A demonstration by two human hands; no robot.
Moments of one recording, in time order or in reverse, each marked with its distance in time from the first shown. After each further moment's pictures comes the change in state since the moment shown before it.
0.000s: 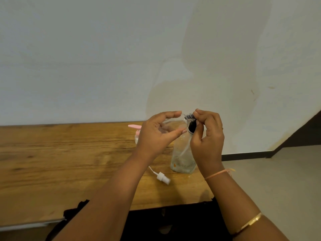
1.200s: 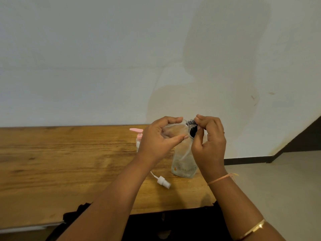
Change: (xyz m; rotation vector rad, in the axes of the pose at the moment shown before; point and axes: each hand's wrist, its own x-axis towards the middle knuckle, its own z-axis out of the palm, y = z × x) left_hand -0.002 0.002 0.000 0.000 -0.008 -0.019; right_hand 0.003 0.001 -0.002 -0.030 -0.024 -0.035
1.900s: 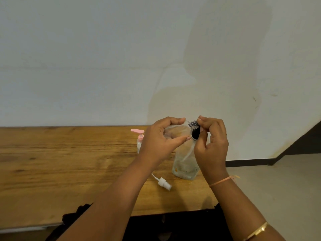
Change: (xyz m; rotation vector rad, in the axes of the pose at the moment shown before) left_hand 0.003 0.000 0.001 0.030 0.001 0.009; right_hand 0.001 0.002 0.000 0.054 0.021 0.015
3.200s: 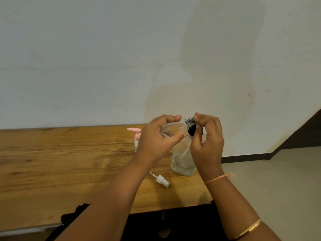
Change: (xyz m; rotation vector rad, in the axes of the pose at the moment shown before) left_hand -0.004 0.004 0.002 -0.001 0.008 0.036; right_hand -0.004 -0.007 -0.003 -0.008 0.015 0.041
